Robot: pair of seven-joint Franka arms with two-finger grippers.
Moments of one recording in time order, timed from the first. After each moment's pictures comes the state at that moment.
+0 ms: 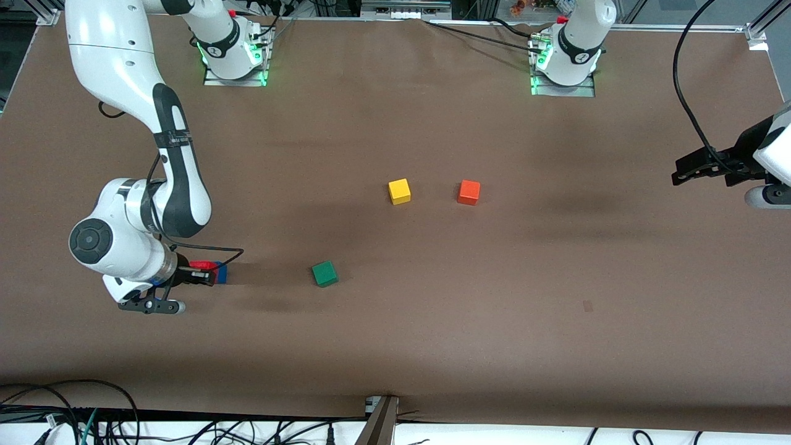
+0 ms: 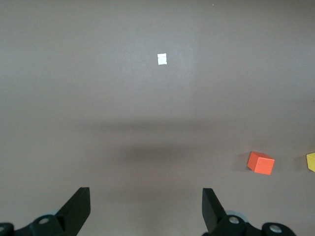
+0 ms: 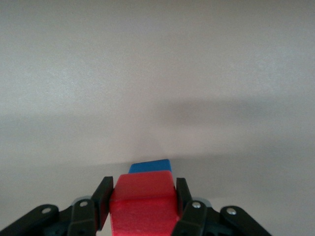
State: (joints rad) left arm 0.03 0.15 -0.01 -1.45 -0.02 1.53 0.00; right arm 0.34 0.72 -0.33 -1.50 0.25 2.20 0.02
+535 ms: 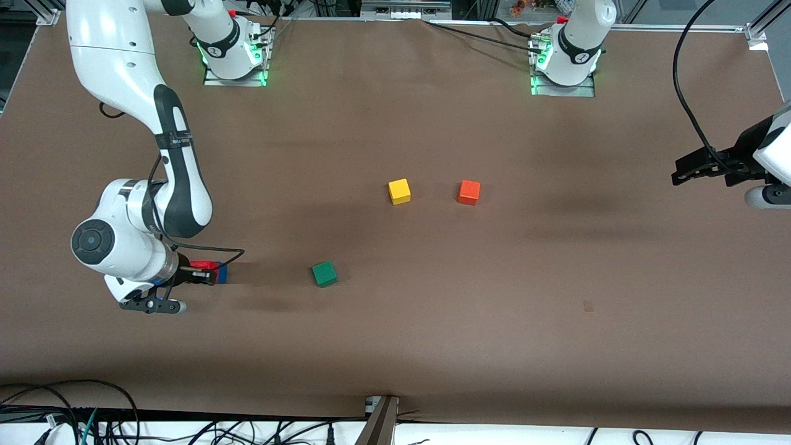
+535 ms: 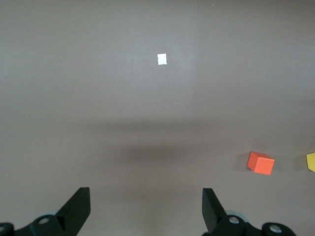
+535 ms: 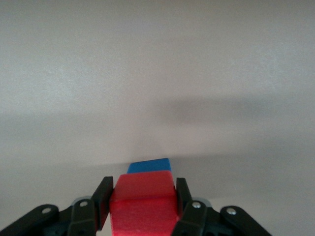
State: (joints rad) left arm 0.03 0.15 -0.01 -1.45 -0.02 1.53 0.00; right arm 0.34 0.72 -0.33 -1.51 0.25 2.20 0.02
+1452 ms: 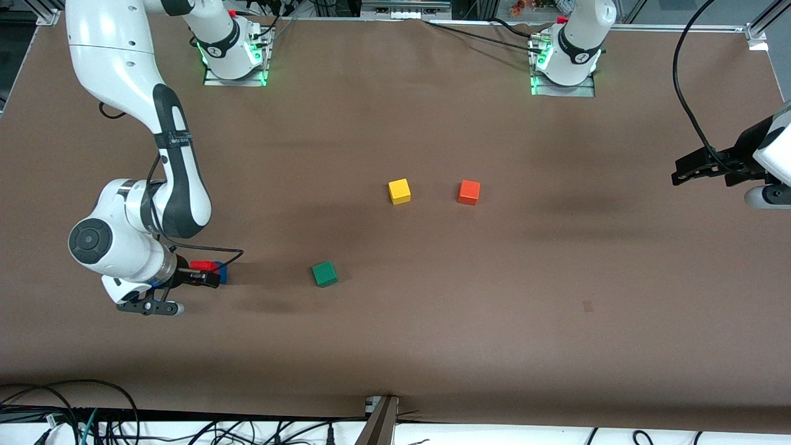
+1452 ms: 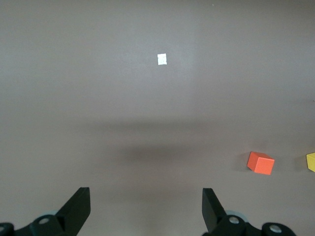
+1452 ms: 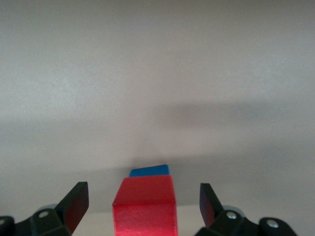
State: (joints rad) left arm 0.03 0.15 -0.01 -1.45 -0.02 1.53 0.00; right arm 0.34 0.72 -0.34 -1.49 0.25 2.21 0.03
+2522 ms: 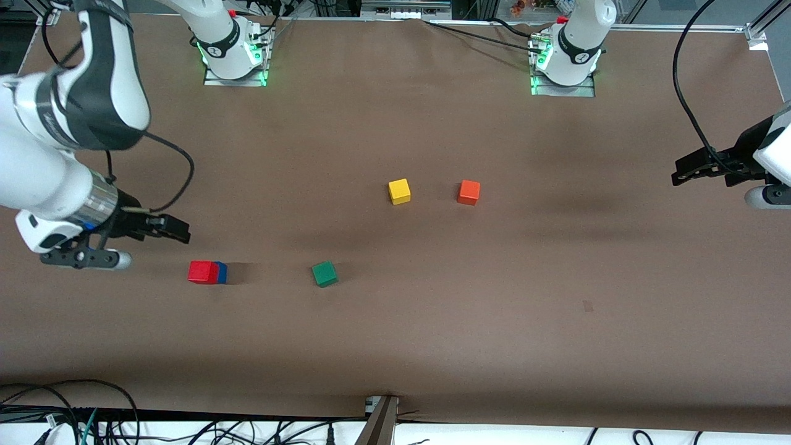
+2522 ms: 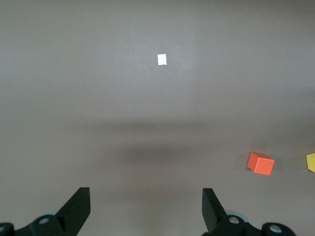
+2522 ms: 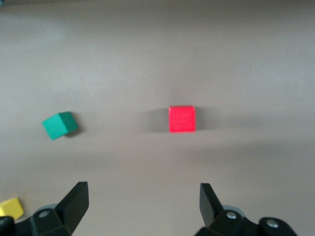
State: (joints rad) left arm 0.03 0.16 -0.01 -1.45 -0.02 1.53 0.00; right arm 0.39 0.33 -0.35 -1.47 0.19 1.79 0.09
